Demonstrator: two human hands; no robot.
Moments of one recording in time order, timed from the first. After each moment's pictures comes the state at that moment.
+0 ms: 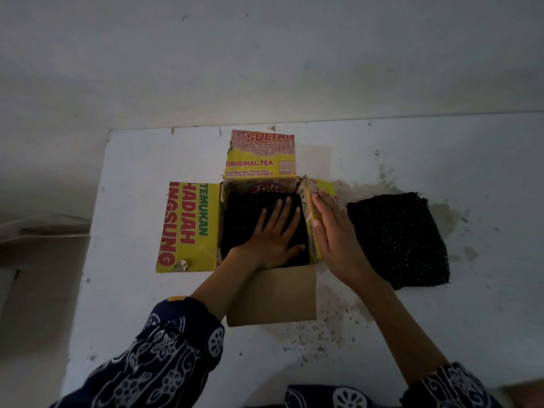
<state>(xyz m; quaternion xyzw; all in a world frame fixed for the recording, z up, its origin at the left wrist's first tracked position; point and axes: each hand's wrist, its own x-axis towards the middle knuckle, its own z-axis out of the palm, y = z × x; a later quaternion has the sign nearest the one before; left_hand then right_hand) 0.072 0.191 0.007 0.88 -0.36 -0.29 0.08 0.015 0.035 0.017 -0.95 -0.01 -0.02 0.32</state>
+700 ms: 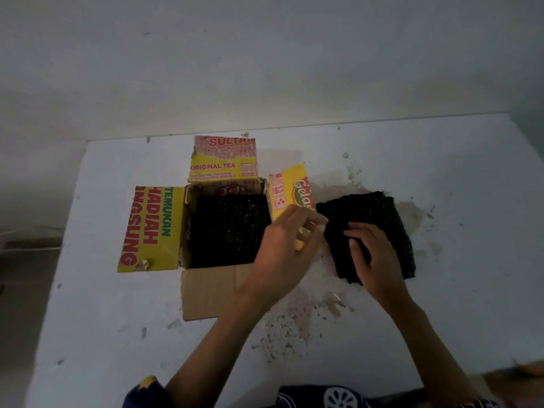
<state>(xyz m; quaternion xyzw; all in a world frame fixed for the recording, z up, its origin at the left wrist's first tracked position) 0.000 0.126 0.111 0.80 -0.21 -0.08 0.56 -0.052 -0.063 0.033 -0.95 0.05 -0.11 0.30</state>
